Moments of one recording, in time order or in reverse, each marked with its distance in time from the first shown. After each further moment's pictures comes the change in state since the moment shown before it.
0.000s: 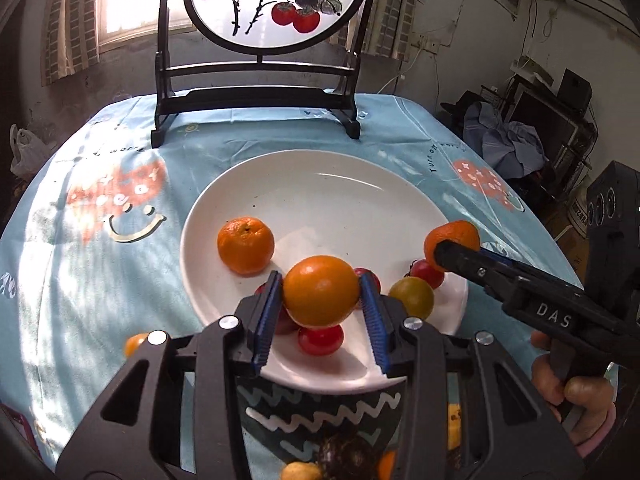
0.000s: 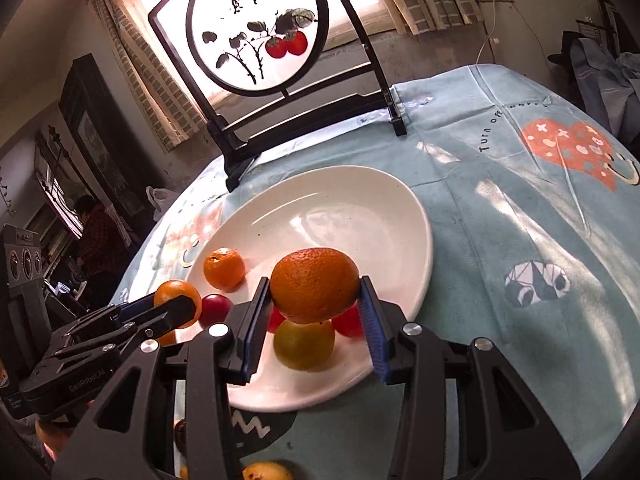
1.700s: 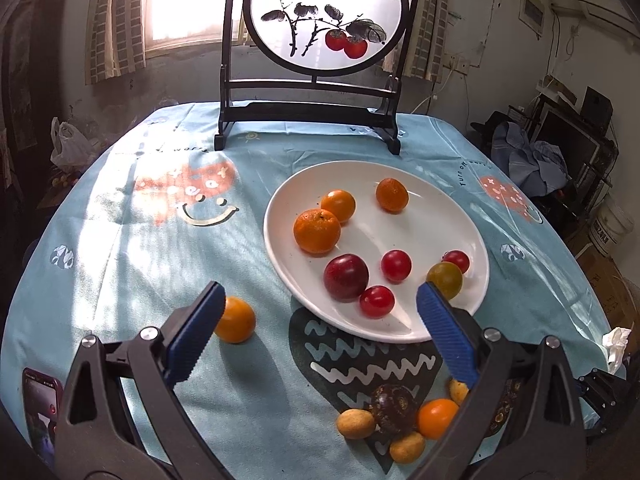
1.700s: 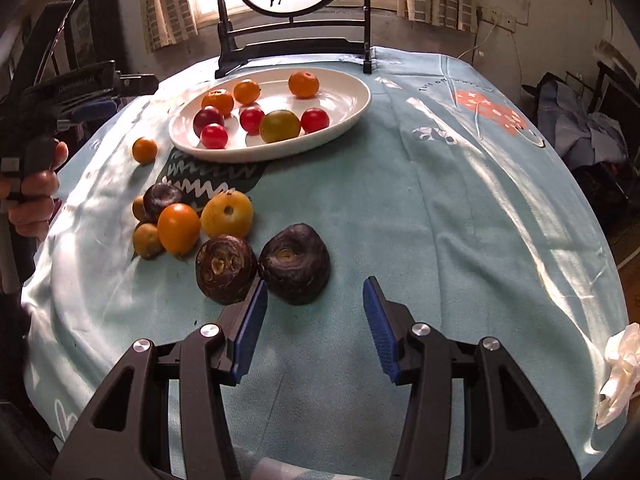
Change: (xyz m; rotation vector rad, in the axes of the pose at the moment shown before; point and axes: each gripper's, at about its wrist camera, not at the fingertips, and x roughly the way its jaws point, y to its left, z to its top) left arm -0.064 0.032 -0.030 -0.059 -0.075 0.109; right arm -0.100 0.027 -0.130 -0.274 0.173 -0.265
